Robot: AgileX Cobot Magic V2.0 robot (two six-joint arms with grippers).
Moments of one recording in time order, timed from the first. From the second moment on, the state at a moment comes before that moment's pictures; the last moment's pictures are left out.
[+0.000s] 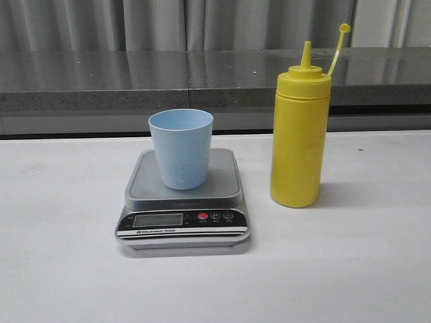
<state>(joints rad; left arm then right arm) -0.17 0.38 -0.50 0.01 0.67 -0.14 0.05 -0.01 0.03 -0.13 0.15 0.26</state>
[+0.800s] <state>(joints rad) -0.08 0.36 -0.35 0.05 0.35 -0.14 0.05 -0.01 0.03 -0.13 0.15 0.26</state>
